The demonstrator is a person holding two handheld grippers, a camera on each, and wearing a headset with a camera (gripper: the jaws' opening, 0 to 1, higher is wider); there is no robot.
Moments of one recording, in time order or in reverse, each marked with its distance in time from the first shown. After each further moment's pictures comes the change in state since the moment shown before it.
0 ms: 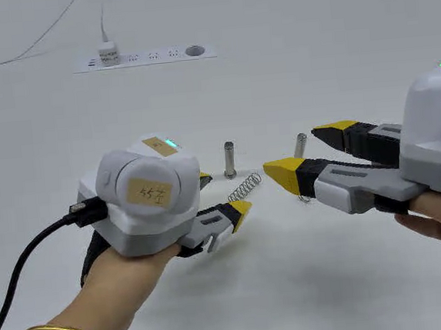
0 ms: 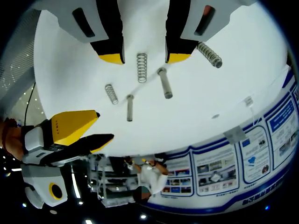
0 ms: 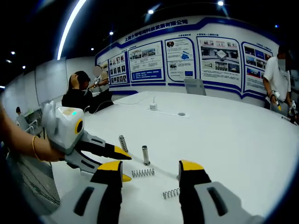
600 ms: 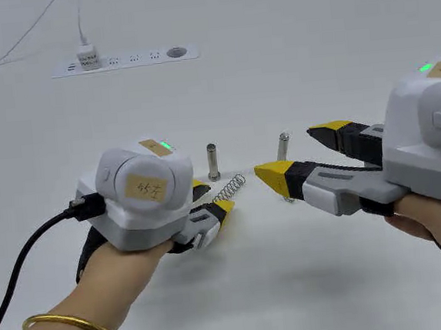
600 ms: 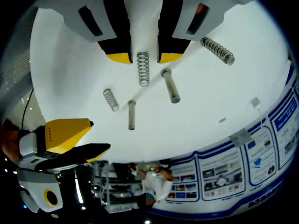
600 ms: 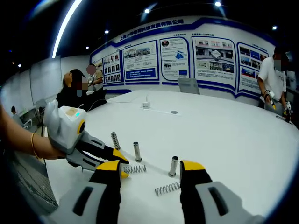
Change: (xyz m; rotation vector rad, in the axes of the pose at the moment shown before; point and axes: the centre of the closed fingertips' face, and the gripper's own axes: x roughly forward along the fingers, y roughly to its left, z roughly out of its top) left arm 0.017 -0.004 -0.009 0.027 0.062 -0.036; right arm -0.004 -0.014 -0.008 -0.002 0.009 -0.062
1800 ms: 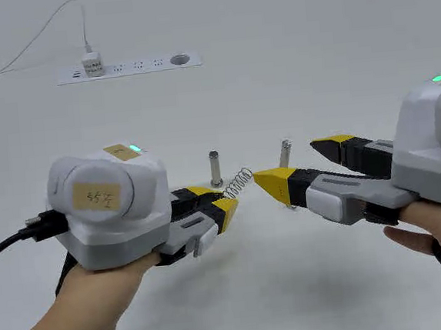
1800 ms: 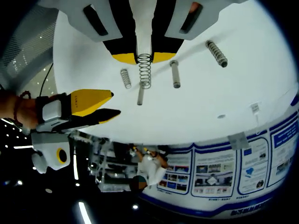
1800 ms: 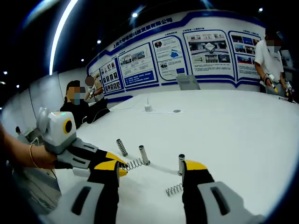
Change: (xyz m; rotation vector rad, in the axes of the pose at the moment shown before) left arm -0.040 -0.013 0.032 -0.165 -0.181 -0.060; right arm 0.001 0.006 0.003 0.160 -0.037 0.059
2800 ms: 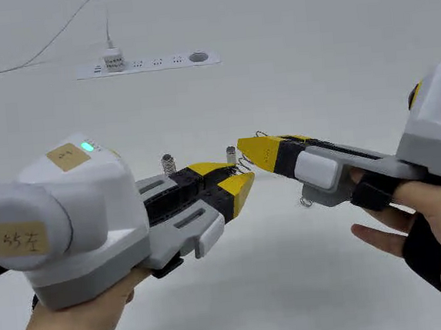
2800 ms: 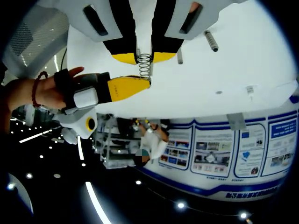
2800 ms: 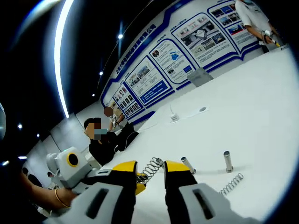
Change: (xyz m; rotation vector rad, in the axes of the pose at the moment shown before) left arm -0.041 -0.026 0.043 0.014 -0.216 -0.026; right arm 0.008 0.055 0.029 0.356 -0.122 0.253
